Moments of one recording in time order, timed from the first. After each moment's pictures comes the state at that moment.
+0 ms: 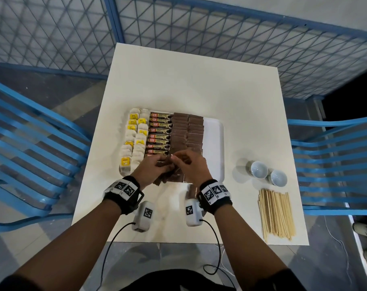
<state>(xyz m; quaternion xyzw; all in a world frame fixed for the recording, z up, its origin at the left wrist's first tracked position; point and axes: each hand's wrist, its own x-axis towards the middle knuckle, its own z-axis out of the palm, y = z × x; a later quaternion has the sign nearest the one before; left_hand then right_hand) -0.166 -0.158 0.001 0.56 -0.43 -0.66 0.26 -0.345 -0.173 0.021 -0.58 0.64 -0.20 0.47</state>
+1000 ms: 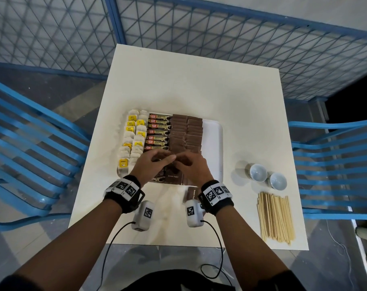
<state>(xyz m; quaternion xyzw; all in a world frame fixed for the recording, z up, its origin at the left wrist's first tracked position) -0.178 -0.169 0.015 0.63 -0.44 -0.56 0.31 -0.359 -0.180 0.016 -0.60 0.61 -0.21 0.48</state>
